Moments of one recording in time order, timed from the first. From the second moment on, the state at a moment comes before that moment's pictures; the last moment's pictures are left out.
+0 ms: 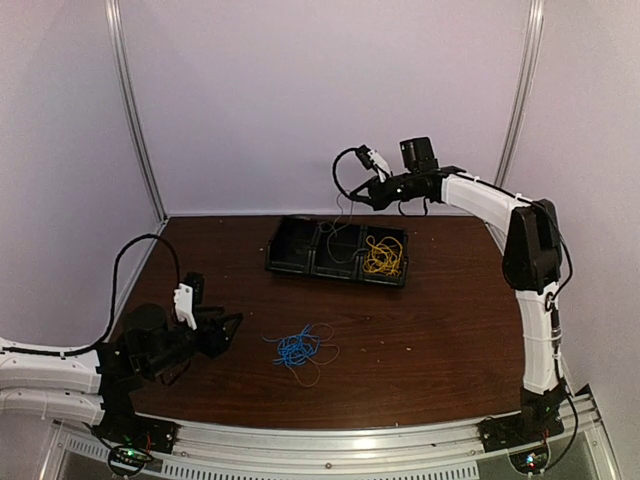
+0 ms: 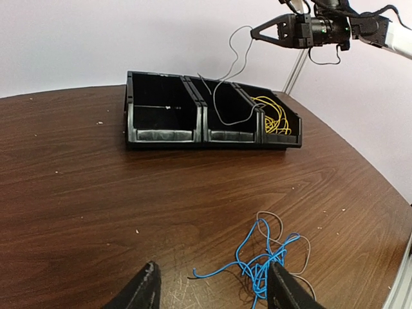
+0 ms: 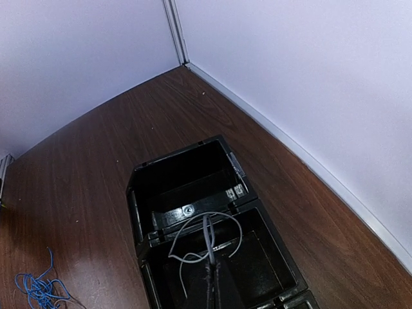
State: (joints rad) left arm -0.92 0.84 0.17 0.44 -0.29 -0.38; right arm 0.39 2.22 2.04 -0.35 -0.65 -0.18
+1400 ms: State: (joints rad) left arm -0.92 0.96 0.17 0.48 -0.30 -0.38; right arm 0.52 2.47 2.17 -0.51 -0.36 -0.34
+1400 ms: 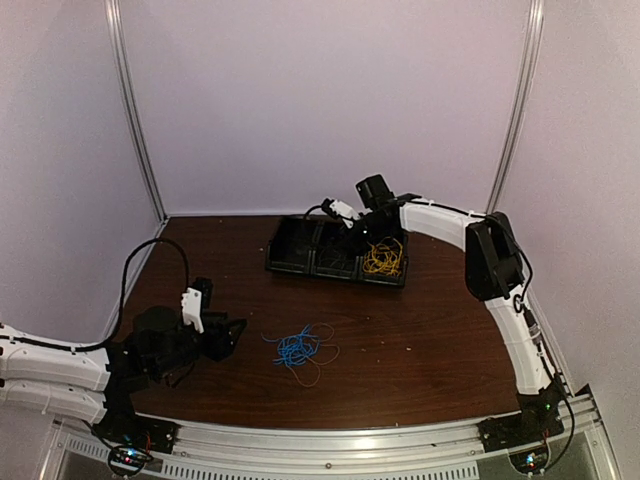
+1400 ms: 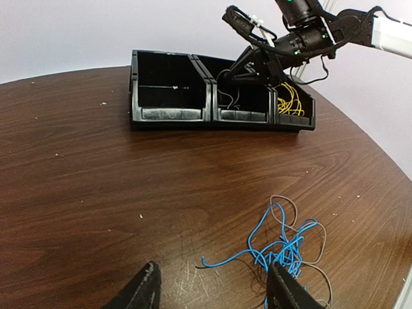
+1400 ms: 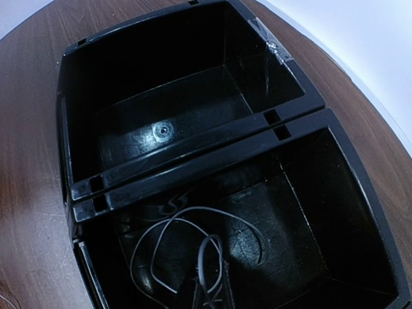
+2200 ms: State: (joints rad) left arm -0.92 1.21 0.21 0.60 -0.22 -0.36; right arm 0.60 1.88 1.62 -0.52 -0.41 -0.39
